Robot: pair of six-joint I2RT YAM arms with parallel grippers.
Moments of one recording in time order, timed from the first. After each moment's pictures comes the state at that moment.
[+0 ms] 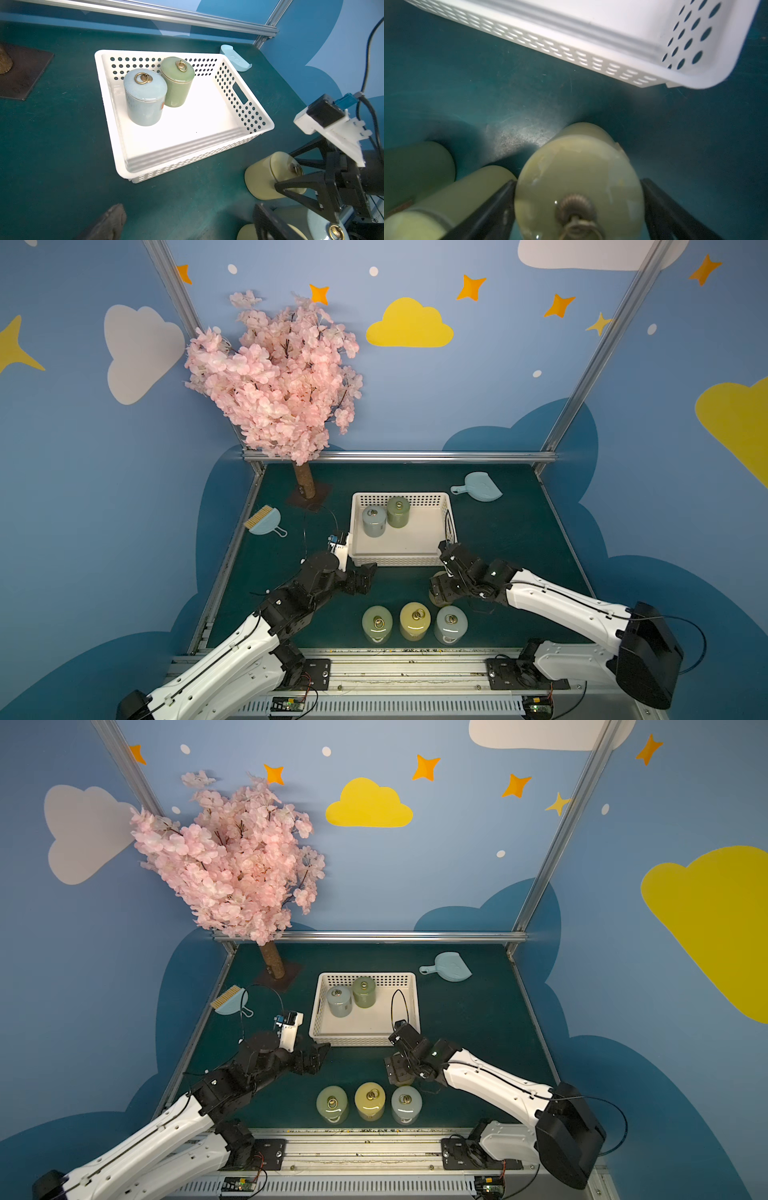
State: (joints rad) left arm -0.70 0.75 0.59 -0.37 -0.10 -0.40; right arm 0.89 1.23 0.78 -0.65 0.12 0.45
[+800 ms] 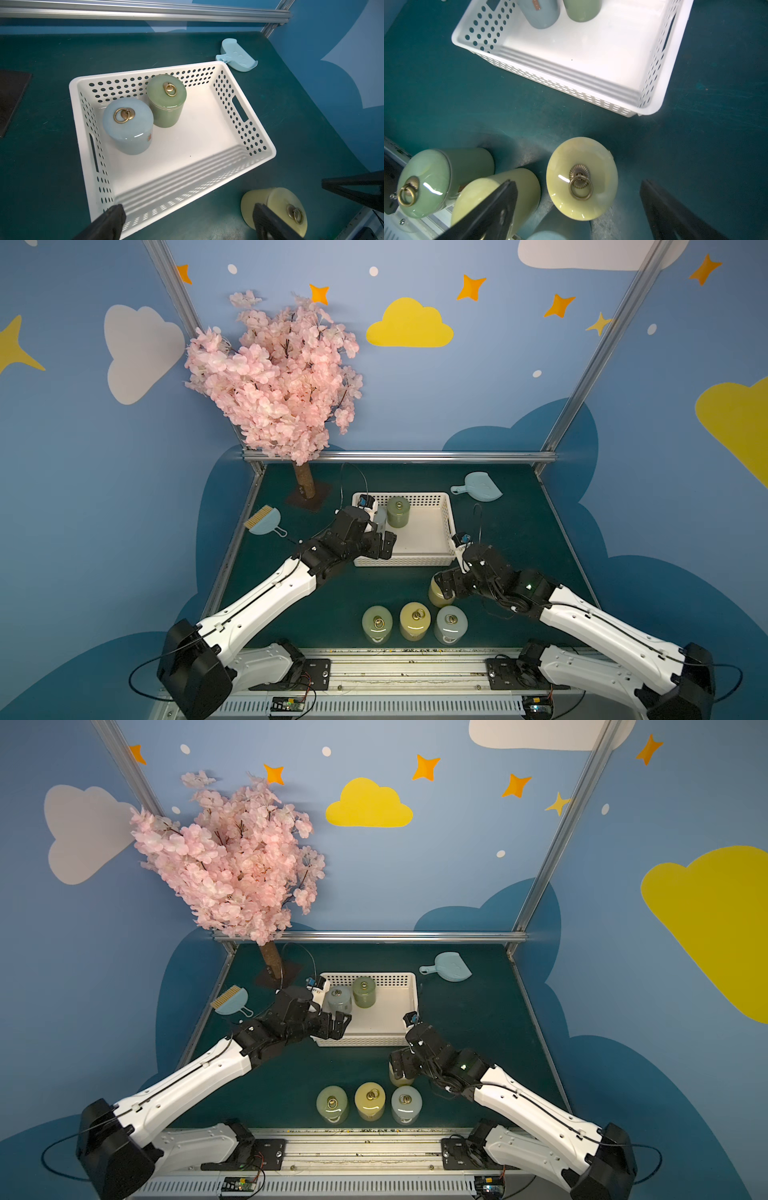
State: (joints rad) left arm -0.64 1.24 1.01 -0.45 -0.05 -0.35; right arm 0.89 0.96 0.77 -0.65 0.15 0.39
